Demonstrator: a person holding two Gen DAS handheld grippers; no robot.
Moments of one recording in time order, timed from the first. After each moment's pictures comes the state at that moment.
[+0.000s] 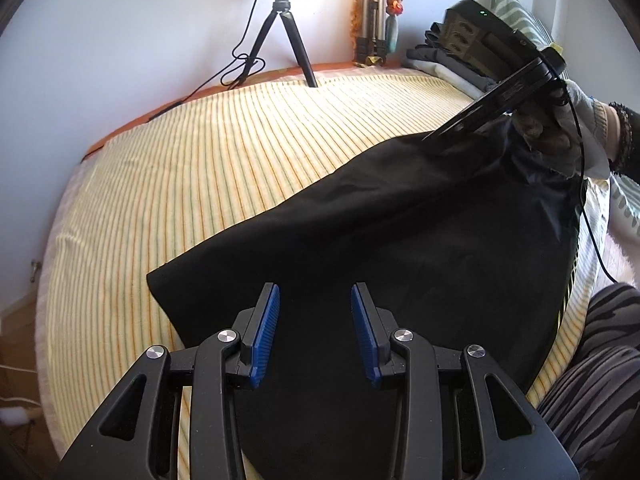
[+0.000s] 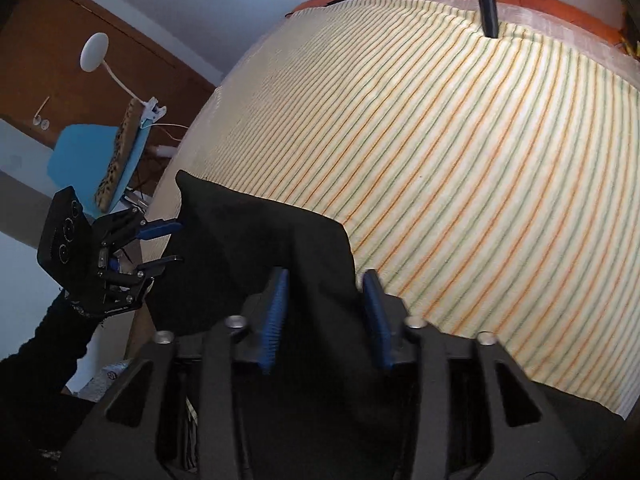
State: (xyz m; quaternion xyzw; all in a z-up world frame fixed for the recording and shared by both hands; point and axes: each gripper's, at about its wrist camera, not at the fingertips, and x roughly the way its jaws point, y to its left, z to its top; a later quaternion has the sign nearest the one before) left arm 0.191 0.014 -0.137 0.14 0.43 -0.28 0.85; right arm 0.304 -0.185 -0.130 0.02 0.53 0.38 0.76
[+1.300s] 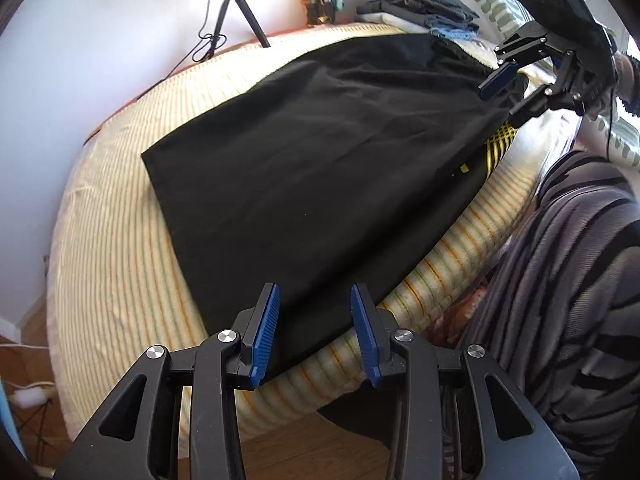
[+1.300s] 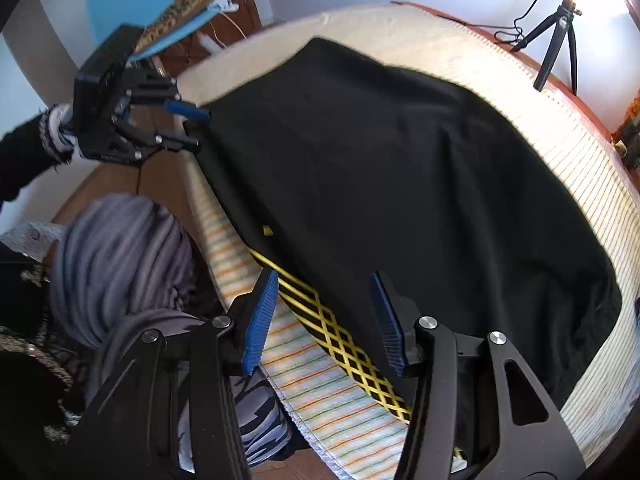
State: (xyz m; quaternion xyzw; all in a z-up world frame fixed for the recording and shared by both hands) left arm 0.089 0.024 -0.154 0.21 0.45 -0.29 0.82; right arm 0.100 -0.180 -0.132 -0.22 0.45 0.38 0.78
